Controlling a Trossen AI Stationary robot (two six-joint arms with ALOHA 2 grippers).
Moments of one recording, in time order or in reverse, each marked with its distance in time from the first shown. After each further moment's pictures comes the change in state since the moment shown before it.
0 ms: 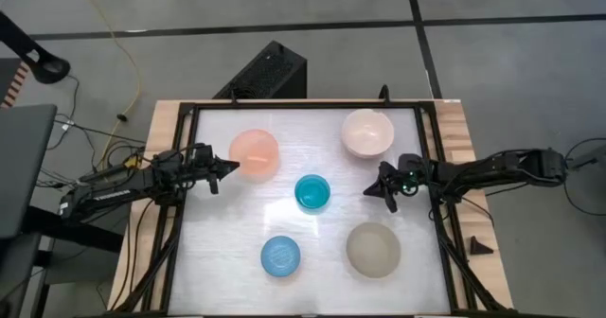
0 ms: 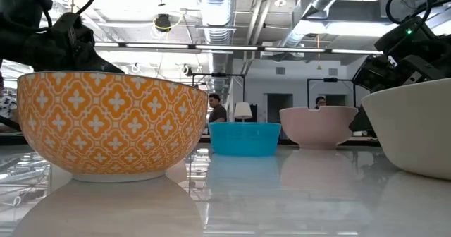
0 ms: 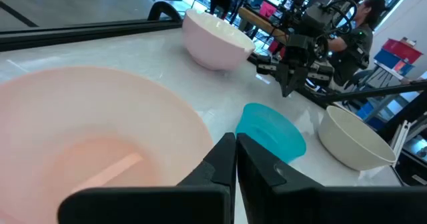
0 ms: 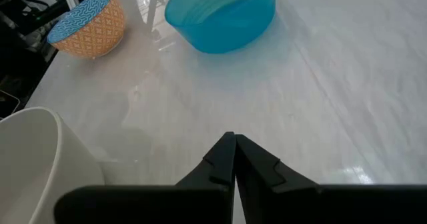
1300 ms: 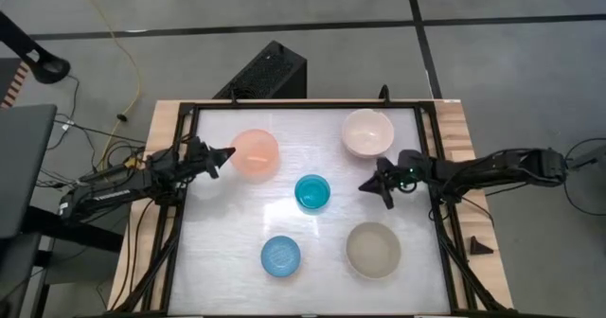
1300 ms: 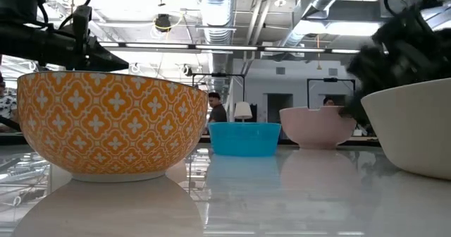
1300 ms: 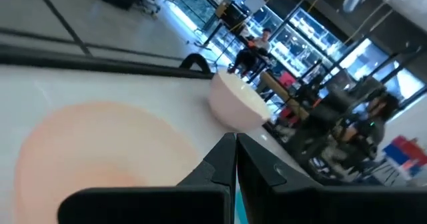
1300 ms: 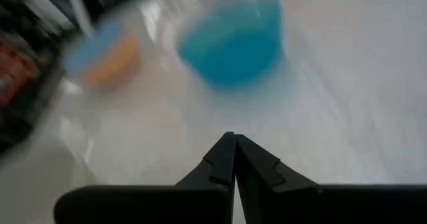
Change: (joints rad) left arm -0.001 0.000 0.007 0.125 -0.218 -0.194; right arm 0.007 -0.001 0.091 0.042 -0.007 0.025
